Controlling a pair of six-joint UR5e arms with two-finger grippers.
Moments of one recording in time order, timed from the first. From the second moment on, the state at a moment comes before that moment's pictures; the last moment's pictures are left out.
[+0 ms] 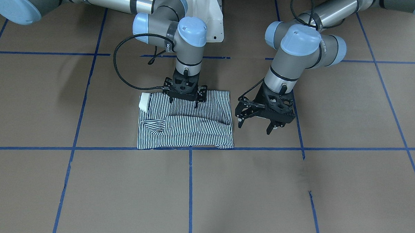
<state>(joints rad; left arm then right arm) -0.73 -2.11 -1.63 -1.99 -1.82 -0.99 0.41 -0.74 1.45 -1.61 1.62 1.43</state>
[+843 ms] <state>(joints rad) -0.72 -2.11 -1.63 -2.00 -1.82 -1.03 0.63 -0.65 1.19 -1.60 1.66 1.28</state>
